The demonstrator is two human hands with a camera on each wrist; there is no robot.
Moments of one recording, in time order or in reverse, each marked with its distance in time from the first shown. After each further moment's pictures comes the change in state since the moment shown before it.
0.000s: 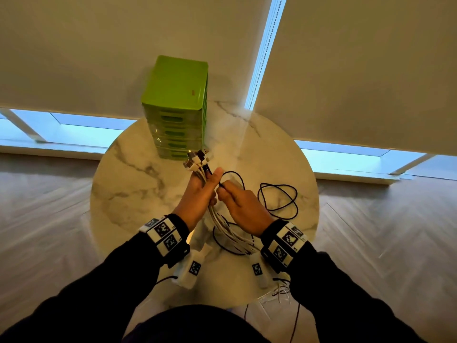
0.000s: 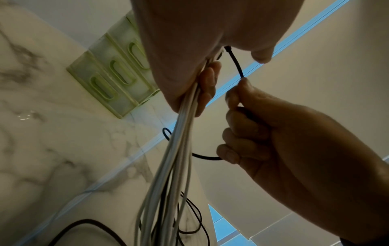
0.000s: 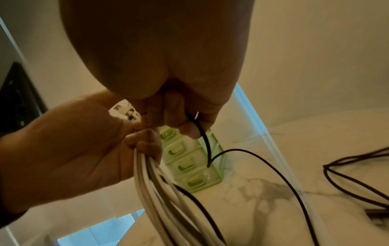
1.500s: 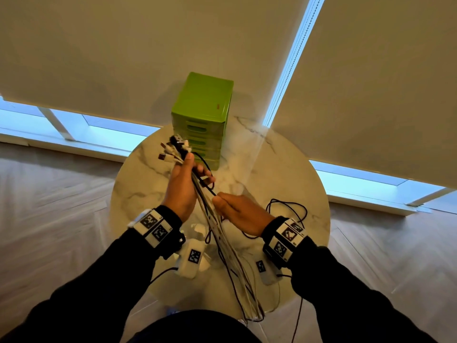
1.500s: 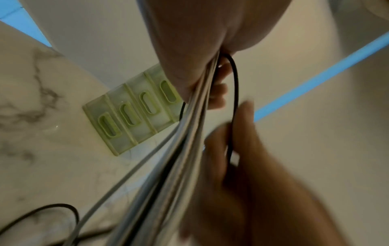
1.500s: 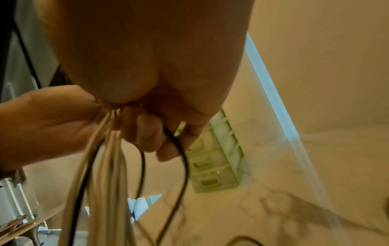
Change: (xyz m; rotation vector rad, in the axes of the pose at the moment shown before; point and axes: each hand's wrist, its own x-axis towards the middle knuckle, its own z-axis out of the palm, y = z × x) left_hand 0.001 0.043 -0.039 -0.336 0.319 0.091; right_hand 0.025 -0.023 0.006 -0.063 -0.269 -0.110
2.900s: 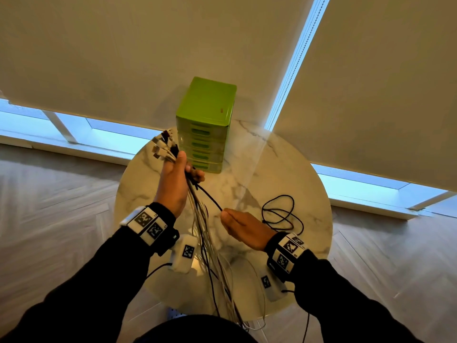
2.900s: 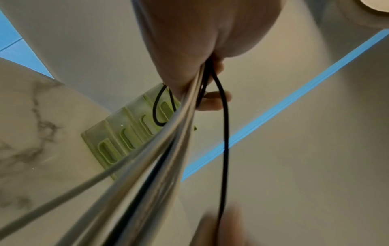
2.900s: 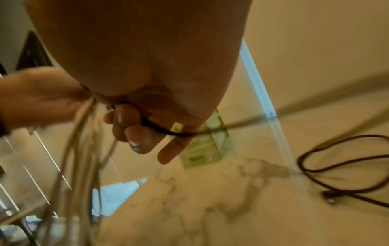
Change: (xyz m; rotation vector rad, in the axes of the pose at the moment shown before) left_hand 0.016 0.010 -0.024 0.099 0.054 0.096; right_hand -0.019 0.009 0.020 0.192 -0.067 0.096
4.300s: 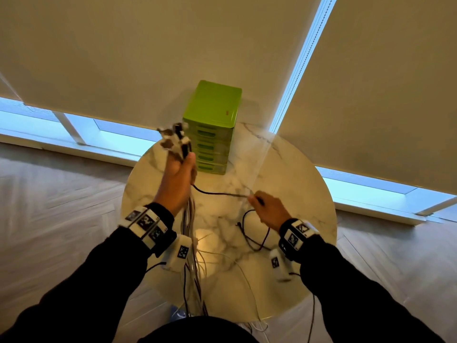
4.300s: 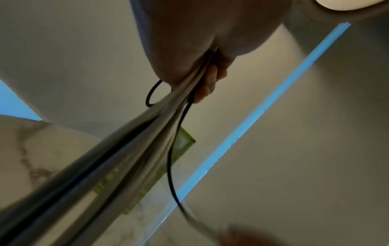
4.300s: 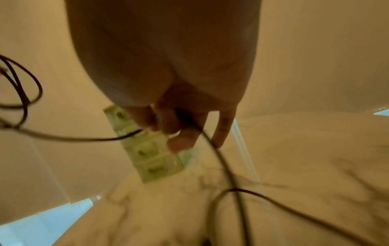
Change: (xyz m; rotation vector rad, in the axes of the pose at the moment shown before) left_hand -0.009 0.018 -0.009 0.263 -0.085 0.202; right_hand 0.021 0.046 -0.042 -0.308 0.331 0.274
